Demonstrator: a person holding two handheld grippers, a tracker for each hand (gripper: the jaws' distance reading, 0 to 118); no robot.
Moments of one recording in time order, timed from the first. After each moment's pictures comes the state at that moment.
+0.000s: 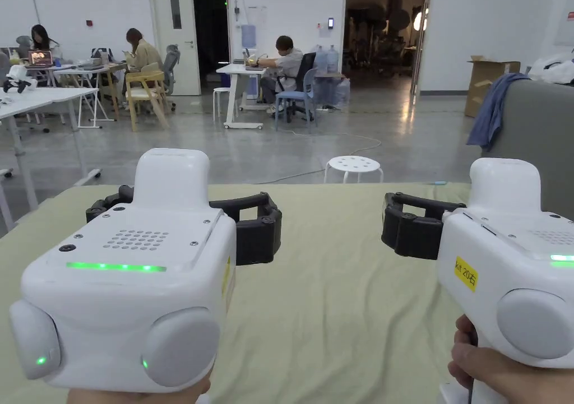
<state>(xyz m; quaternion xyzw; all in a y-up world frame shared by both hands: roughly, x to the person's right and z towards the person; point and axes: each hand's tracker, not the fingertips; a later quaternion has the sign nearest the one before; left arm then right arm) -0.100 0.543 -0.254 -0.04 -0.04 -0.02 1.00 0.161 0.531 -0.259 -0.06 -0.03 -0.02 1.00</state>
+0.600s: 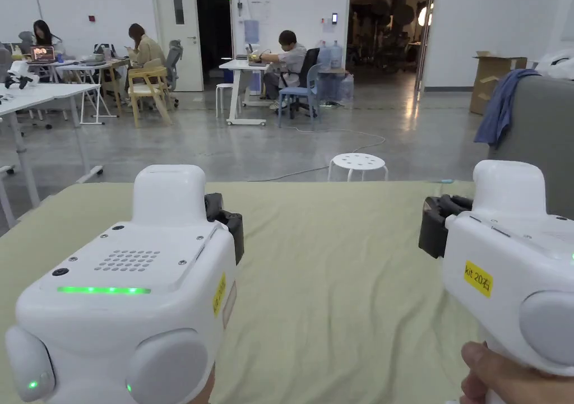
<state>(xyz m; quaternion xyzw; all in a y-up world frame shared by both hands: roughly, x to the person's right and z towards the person) -0.107 0.524 -0.280 -0.05 -0.09 0.02 0.99 0.162 0.529 -0.273 -0.09 0.01 -0.03 1.00</state>
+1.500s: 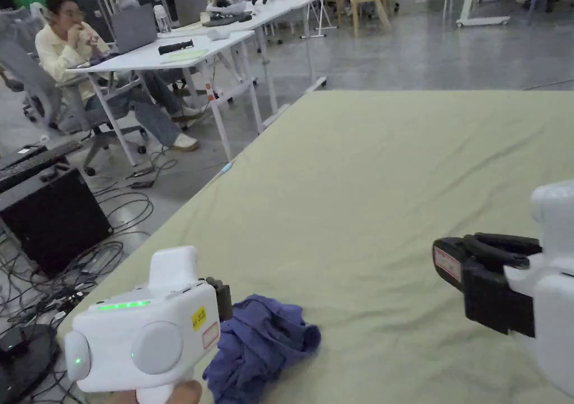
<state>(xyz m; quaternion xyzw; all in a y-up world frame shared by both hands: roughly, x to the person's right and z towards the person) -0.416 0.345 -0.245 -0.32 0.17 0.11 0.93 -0.041 0.445 -0.286 -0.24 0.40 0.00 0.89</state>
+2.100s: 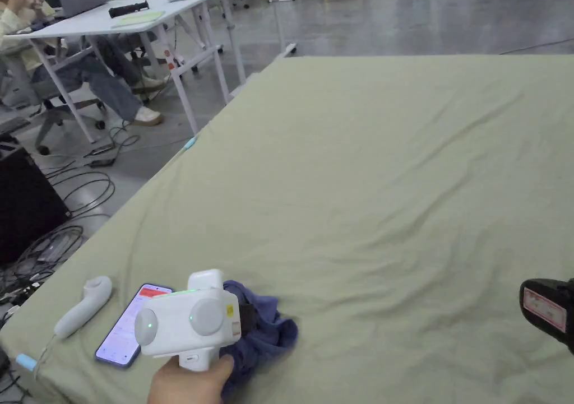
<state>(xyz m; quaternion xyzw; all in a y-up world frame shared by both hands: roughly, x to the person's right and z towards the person) -0.437 0.221 -0.369 -0.47 0.18 0.12 0.86 0.008 0.415 -0.307 -0.30 0.34 -0.03 0.89</state>
